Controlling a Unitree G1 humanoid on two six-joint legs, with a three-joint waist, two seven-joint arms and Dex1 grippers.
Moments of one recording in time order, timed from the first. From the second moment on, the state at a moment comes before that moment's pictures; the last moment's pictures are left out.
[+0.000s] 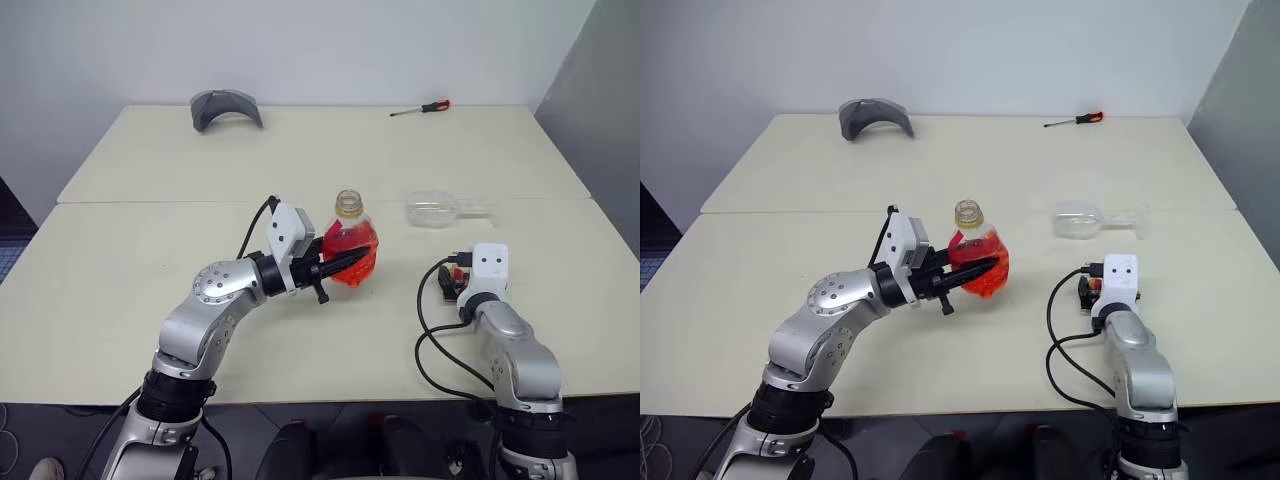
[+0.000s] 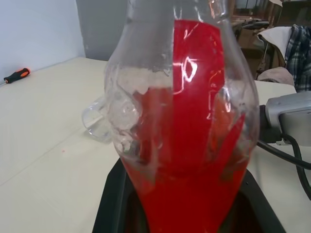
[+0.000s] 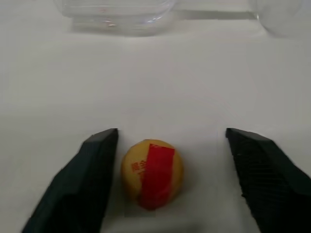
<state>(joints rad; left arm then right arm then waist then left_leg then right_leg) -0.40 0.42 -0.12 -0.30 -0.45 0.44 -0.78 -0.20 -0.13 -0.09 -0.30 0.05 0.80 -0.02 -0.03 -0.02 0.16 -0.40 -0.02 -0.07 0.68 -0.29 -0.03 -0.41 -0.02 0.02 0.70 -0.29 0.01</state>
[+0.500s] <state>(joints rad) -0.43 0.40 0.00 -0.17 -0.34 0.45 -0.52 -0.44 -0.48 0.00 -0.59 0.42 0.97 0.55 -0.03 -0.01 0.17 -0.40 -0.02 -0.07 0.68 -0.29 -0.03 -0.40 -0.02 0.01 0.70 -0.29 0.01</state>
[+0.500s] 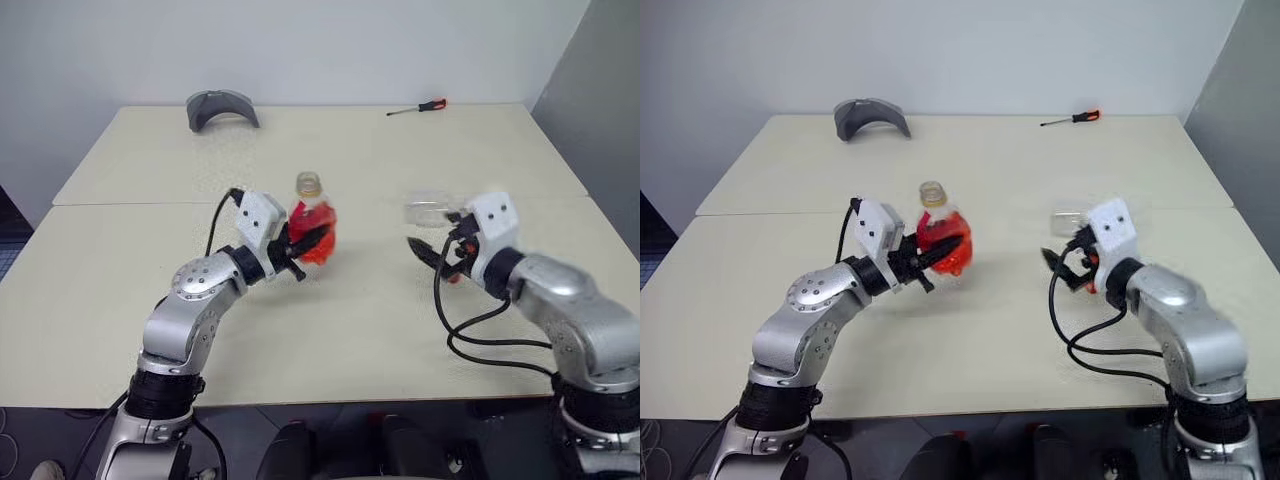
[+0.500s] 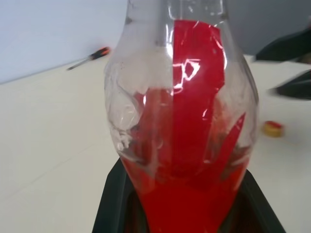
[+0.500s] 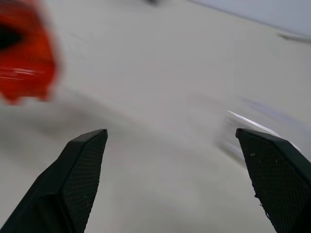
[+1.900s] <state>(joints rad) -0.68 0.39 0.28 0.75 -0.18 -0.09 -0.17 -0.69 -0.15 0.21 -0.19 0.30 0.70 0.50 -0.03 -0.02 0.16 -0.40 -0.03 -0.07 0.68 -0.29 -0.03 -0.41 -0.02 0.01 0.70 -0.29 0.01</state>
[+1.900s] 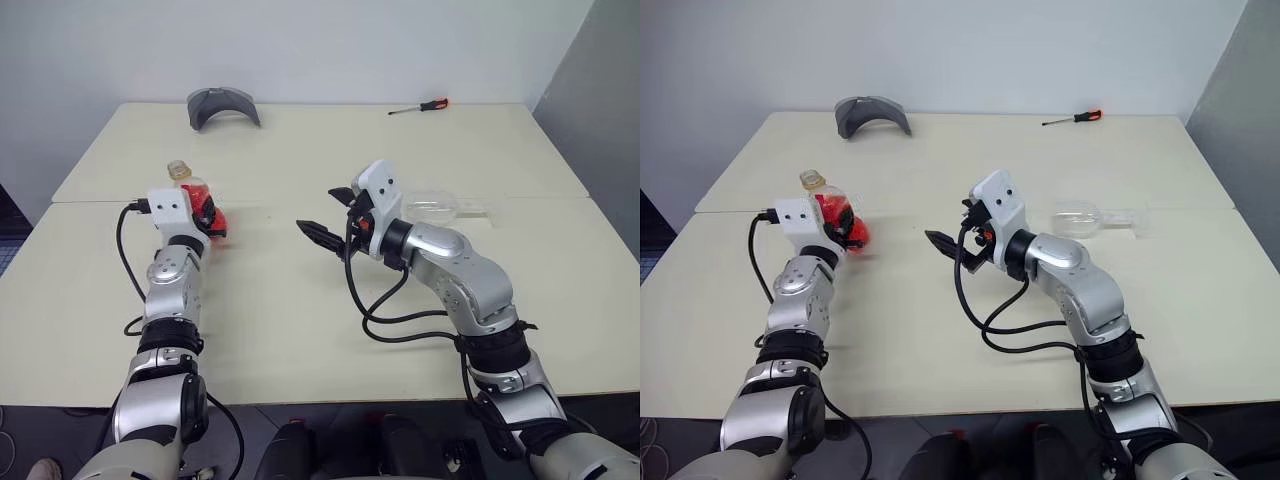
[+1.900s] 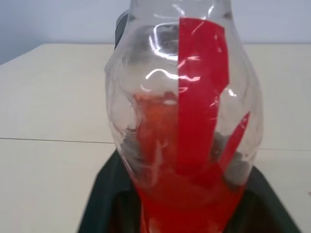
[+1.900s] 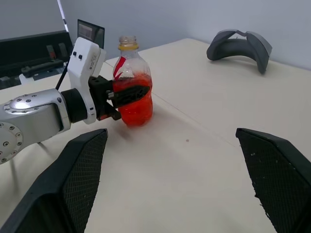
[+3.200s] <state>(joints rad) 0.05 0.68 0.08 -0.62 -0.54 0.54 -0.65 -0.45 -0.61 0.14 -0.23 0.09 0.54 0.52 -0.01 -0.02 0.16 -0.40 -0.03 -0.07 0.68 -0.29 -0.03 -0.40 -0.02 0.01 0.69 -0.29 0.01</state>
